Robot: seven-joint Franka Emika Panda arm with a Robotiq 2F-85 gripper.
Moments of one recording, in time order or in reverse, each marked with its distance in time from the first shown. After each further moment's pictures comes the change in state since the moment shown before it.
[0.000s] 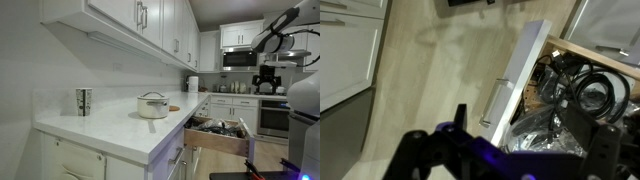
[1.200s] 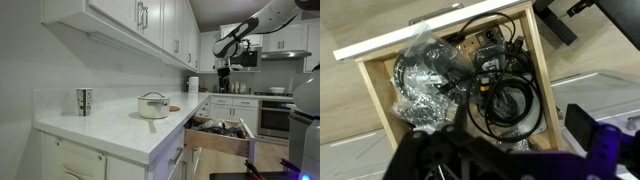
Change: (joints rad) arm 0.262 0.307 0.227 0.250 -0.049 0.013 -0.439
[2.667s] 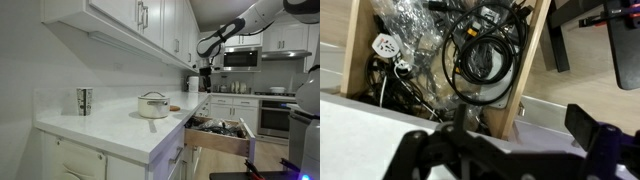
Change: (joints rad) arm 0.086 0.127 0.150 0.130 -0.045 0.002 -0.294
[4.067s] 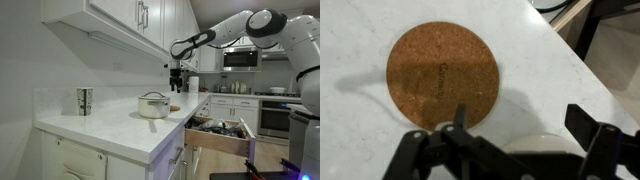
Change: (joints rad) arm 0.136 0.442 0.132 0.536 -0.073 -0.020 -0.273
